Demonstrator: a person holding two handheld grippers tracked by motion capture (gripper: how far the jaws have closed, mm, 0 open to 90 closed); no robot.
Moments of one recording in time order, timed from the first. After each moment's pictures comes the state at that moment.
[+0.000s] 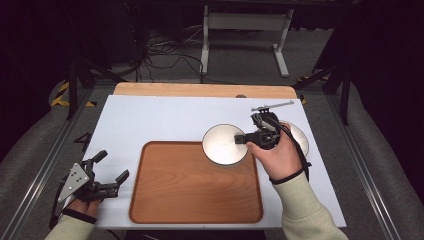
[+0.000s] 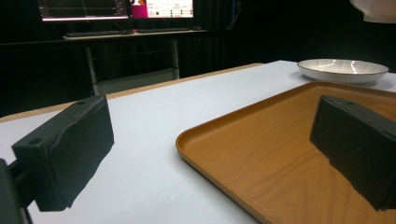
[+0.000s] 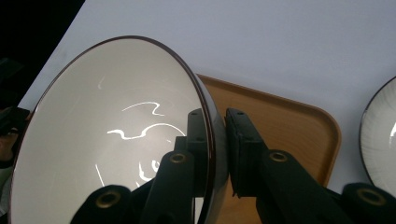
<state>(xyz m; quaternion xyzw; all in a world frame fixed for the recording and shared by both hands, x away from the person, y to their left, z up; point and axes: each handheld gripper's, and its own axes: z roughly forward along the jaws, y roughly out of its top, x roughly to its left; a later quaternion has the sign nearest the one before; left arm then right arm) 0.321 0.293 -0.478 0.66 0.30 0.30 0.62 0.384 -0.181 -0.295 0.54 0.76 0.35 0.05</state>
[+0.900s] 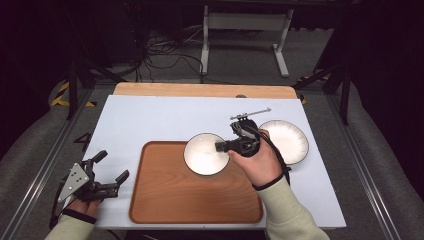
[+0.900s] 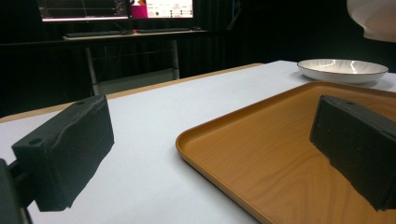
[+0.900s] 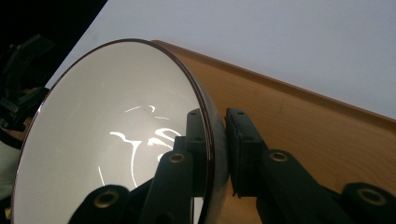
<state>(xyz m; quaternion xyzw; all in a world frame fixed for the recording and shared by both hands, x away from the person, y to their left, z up) 0.320 0.293 -0.478 0.66 0.30 0.30 0.62 0.380 -0.142 -0.317 0.50 0.79 0.36 0.02</state>
